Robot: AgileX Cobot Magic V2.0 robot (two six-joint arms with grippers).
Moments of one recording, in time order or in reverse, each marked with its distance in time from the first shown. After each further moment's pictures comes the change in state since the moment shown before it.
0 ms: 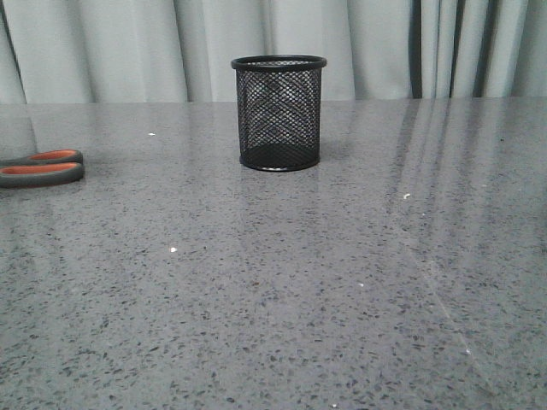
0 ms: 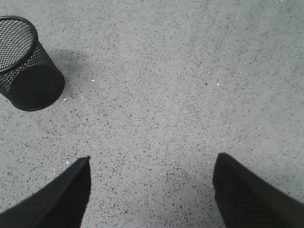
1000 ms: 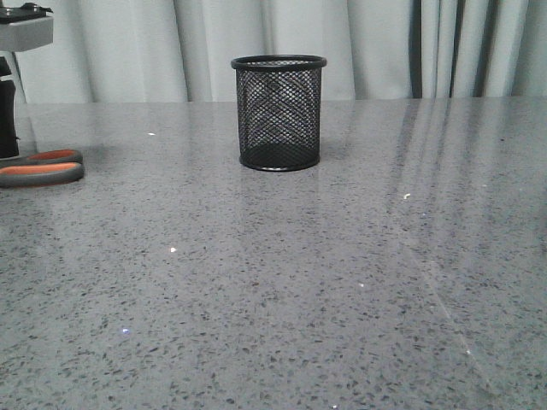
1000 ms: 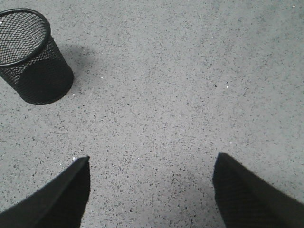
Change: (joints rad) left arm 0.000 0.270 -0.104 0.047 0.016 0.138; right arm 0.032 0.000 0.000 -0.002 0.000 -0.020
